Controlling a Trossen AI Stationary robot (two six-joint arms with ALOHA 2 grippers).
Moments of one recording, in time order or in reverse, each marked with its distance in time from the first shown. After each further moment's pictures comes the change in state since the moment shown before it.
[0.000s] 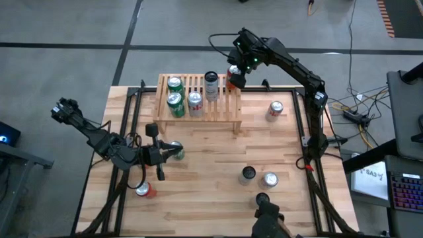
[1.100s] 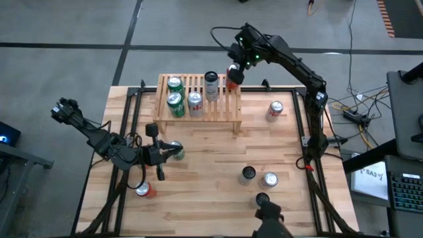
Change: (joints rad) left arm 0.000 0.000 0.000 -0.007 0.000 0.000; right arm 0.002 -0.003 0.060 0.043 -0.011 0.057
